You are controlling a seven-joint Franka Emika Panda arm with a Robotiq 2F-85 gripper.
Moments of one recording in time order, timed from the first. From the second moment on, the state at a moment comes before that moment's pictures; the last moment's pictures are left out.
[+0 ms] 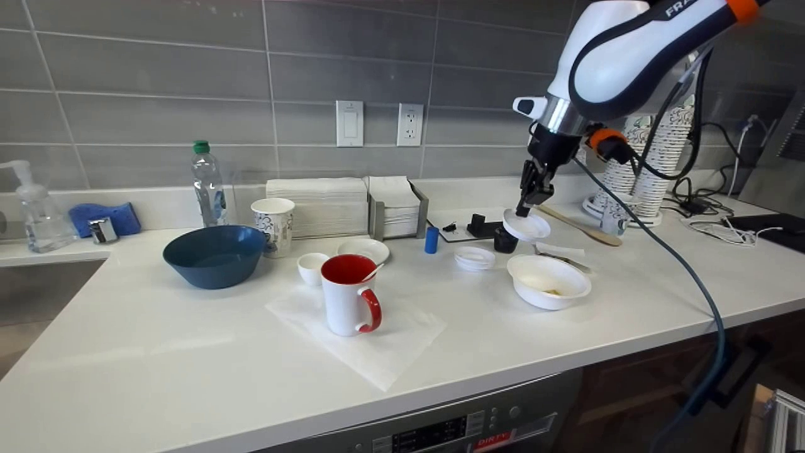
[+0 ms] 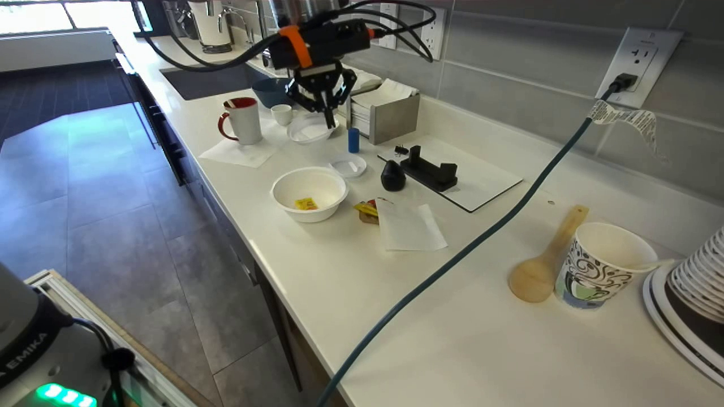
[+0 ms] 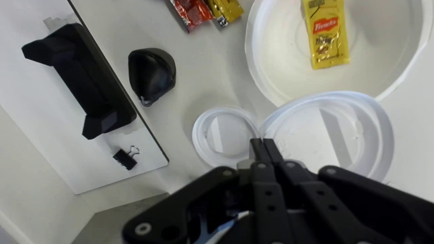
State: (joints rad) arm -0.07 -0.11 -0.11 -2.44 -0.06 2.56 -0.87
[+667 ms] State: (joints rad) arm -0.10 0.16 -0.12 -2.21 0.04 2.56 -0.59
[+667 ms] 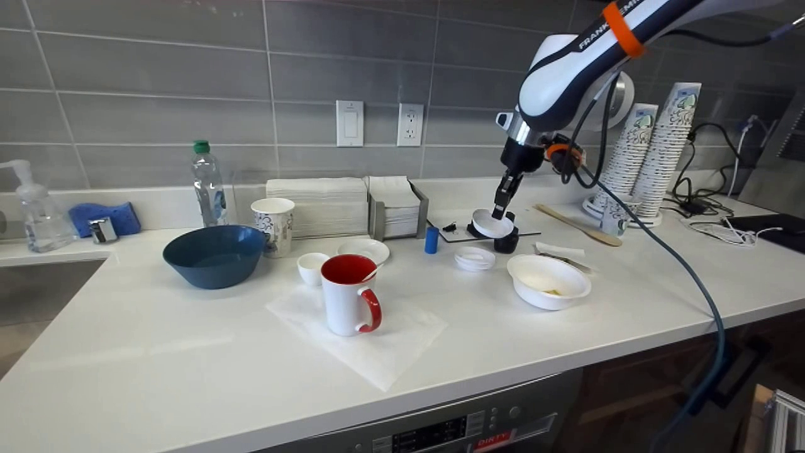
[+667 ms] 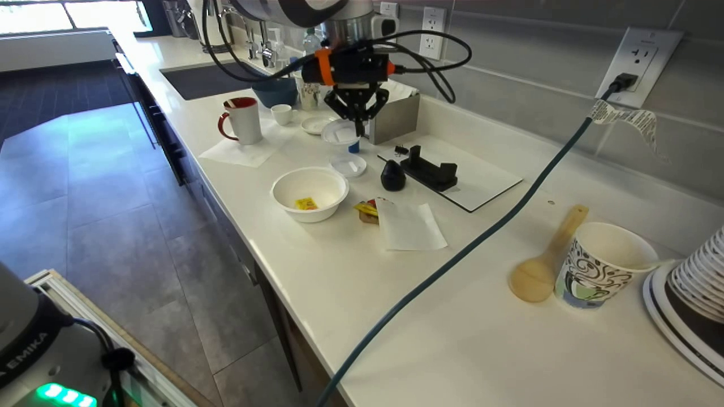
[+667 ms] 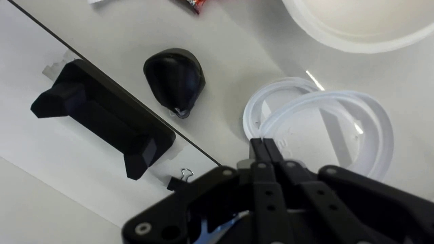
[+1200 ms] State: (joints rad) arm -0.13 0.36 -0.08 -2.08 0.04 2.56 -0.47
